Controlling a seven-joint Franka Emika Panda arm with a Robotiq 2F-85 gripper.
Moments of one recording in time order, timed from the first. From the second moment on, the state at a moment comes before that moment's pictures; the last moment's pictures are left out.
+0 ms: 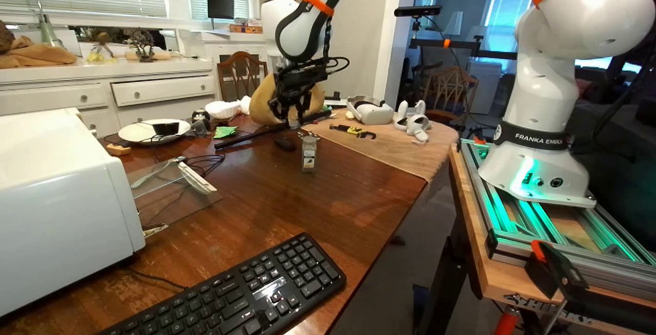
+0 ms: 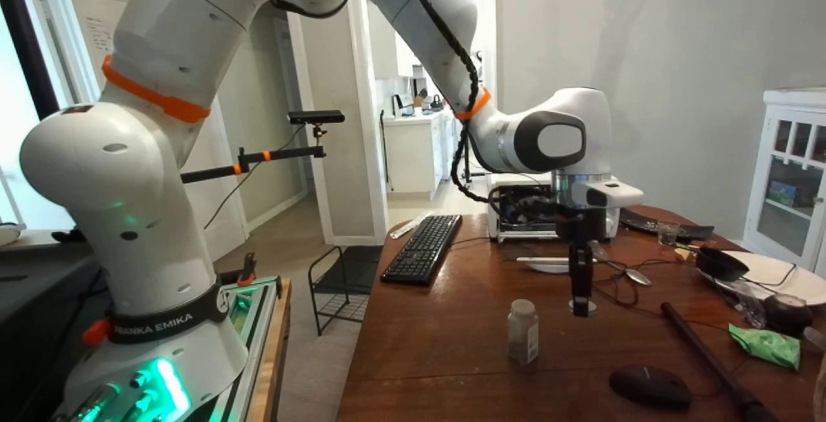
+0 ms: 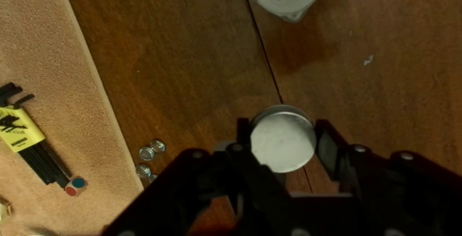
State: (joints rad) arm 0.19 0.56 -0.26 -1.96 -0.09 2.46 0.66
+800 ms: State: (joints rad) arm 0.10 0.21 -0.17 -2.34 -0.08 2.50 0.64
